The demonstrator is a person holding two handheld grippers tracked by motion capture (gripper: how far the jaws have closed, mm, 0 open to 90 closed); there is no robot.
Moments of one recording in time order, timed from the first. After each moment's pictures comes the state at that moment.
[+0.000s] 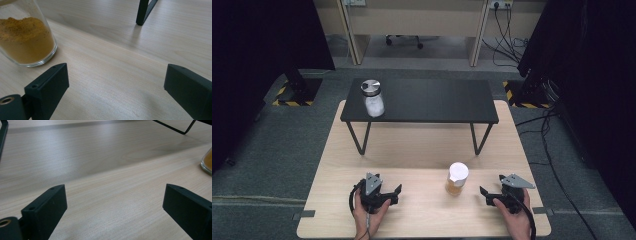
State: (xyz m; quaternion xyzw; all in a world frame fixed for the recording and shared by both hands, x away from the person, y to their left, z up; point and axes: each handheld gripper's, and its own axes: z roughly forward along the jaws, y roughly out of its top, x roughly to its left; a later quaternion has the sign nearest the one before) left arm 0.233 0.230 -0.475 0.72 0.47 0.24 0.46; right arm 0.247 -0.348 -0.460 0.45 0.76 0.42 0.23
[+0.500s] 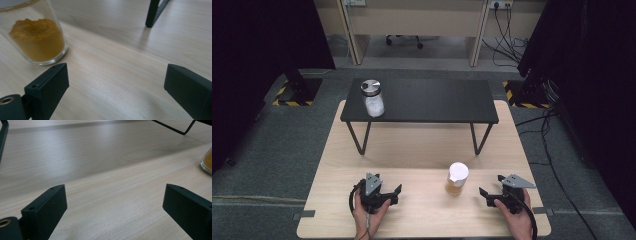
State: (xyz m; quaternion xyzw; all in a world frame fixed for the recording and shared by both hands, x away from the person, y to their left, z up) left arm 0.232 0.230 -0.476 0.71 0.47 0.24 0.46; right arm 0.252 -0.361 -0.462 0.42 0.77 0.44 0.20
